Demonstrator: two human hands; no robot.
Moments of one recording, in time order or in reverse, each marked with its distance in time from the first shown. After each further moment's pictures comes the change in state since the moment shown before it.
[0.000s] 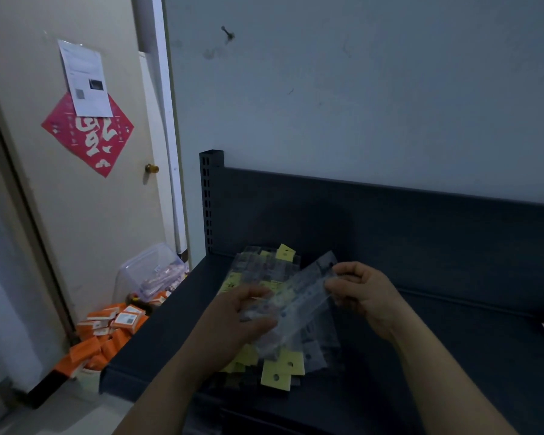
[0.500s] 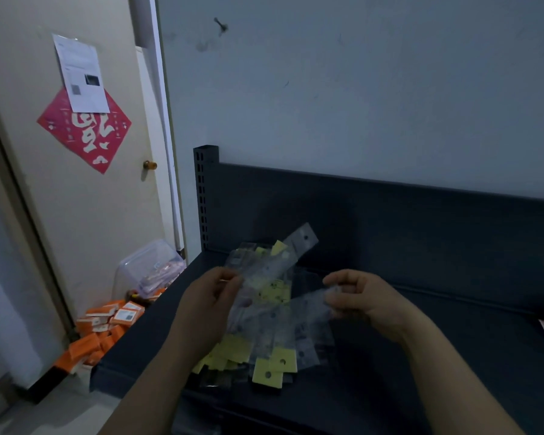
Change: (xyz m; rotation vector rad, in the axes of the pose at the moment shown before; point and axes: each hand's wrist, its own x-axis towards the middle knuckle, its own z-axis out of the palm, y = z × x) left_hand 0.011 0.003 -0.005 0.174 0.291 0.111; right_hand -0.009 -0.003 -0.017 -0.161 -0.226 0.080
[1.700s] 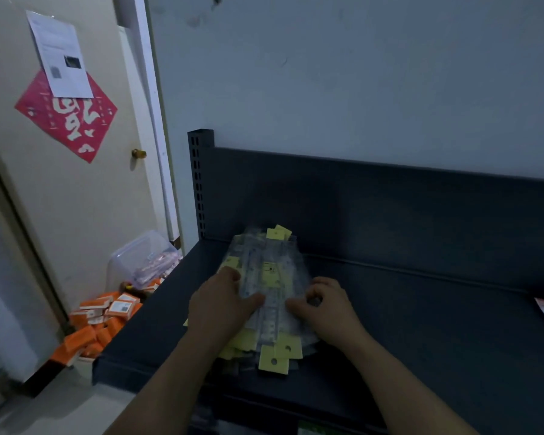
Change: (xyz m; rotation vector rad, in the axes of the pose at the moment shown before) left_hand 0.011 -0.030 0.026 0.439 -0.114 -0.201; right_hand 0.024 0.058 0.063 -0.607 0.336 -0.033
